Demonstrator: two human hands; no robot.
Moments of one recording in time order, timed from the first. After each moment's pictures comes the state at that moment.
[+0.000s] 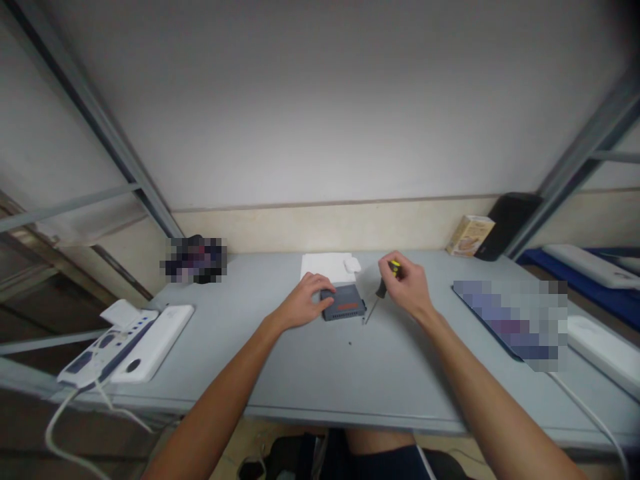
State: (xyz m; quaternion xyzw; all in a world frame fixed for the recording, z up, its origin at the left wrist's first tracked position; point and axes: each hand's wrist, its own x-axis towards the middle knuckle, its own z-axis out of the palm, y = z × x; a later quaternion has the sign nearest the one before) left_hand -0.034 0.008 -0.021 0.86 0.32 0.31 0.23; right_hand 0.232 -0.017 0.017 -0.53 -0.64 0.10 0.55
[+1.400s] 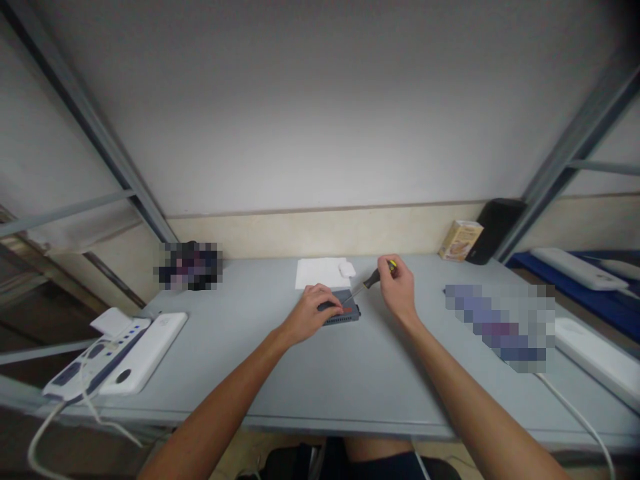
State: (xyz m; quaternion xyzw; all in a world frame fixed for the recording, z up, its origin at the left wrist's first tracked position) left_hand -0.007 -0.002 -0.033 0.84 0.31 0.37 0.24; right_hand 0.223 0.000 -0.002 -0.53 -0.51 0.17 0.66
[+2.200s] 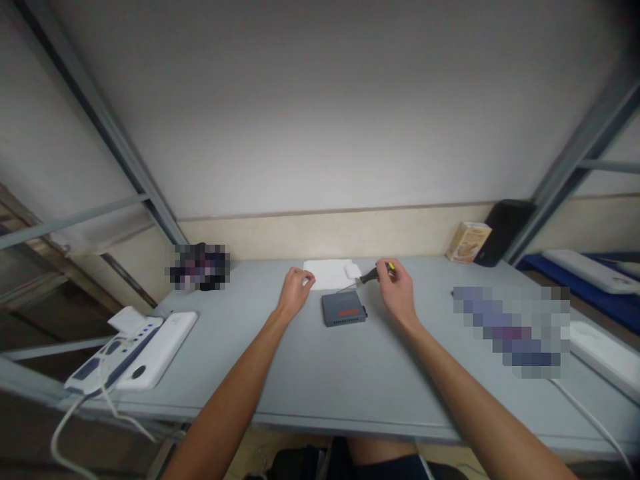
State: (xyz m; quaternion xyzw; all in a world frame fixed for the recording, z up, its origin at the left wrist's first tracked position) left_hand -0.047 0.070 -0.061 0.78 0.48 0.39 0.07; right_hand 0.212 0.003 -0.012 -0.55 -0.49 0.21 0.65
